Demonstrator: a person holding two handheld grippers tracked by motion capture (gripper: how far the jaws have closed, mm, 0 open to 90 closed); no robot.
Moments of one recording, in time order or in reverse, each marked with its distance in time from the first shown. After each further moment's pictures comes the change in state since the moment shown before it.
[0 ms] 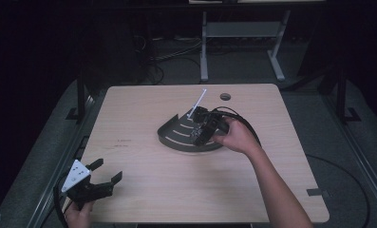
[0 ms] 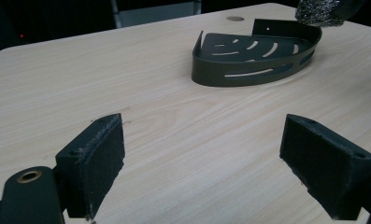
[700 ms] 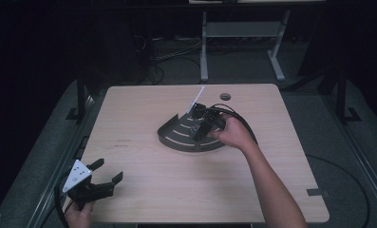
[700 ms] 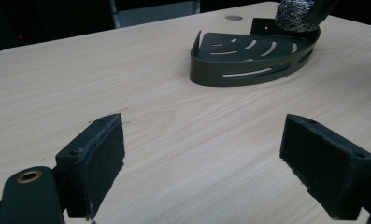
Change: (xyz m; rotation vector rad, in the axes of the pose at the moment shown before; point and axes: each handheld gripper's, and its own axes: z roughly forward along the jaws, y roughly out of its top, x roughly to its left) left arm -0.002 0.001 0.001 0.003 -0.003 0.008; right arm -0.021 0.008 0.016 0.014 -0.015 0.047
